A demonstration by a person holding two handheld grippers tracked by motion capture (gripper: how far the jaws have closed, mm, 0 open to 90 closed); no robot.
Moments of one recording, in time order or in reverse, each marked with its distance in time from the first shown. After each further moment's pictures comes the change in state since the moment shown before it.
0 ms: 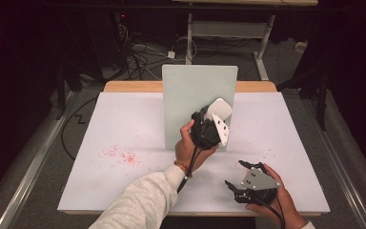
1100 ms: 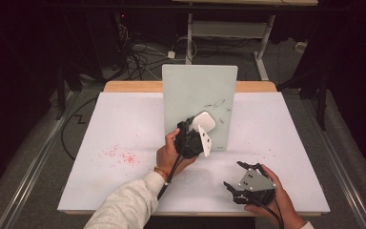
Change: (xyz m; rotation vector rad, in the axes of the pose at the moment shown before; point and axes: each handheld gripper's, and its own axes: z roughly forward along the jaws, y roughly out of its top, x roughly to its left) left arm 0.014 -0.059 -0.009 0.095 -0.030 0.158; right arm 0.005 0.000 0.003 0.018 0.004 -0.026
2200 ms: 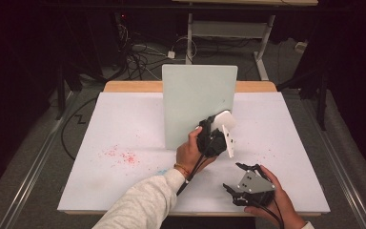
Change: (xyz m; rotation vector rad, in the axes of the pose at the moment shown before) left arm -0.035 0.043 0.016 -0.045 0.016 0.030; right arm 0.003 0.000 -0.001 -0.001 0.016 -0.022
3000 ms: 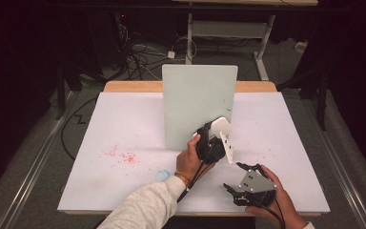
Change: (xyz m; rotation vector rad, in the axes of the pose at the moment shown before) left arm -0.026 -0.008 0.002 0.039 0.041 -0.006; right arm -0.002 0.000 -0.002 -0.004 0.006 0.013
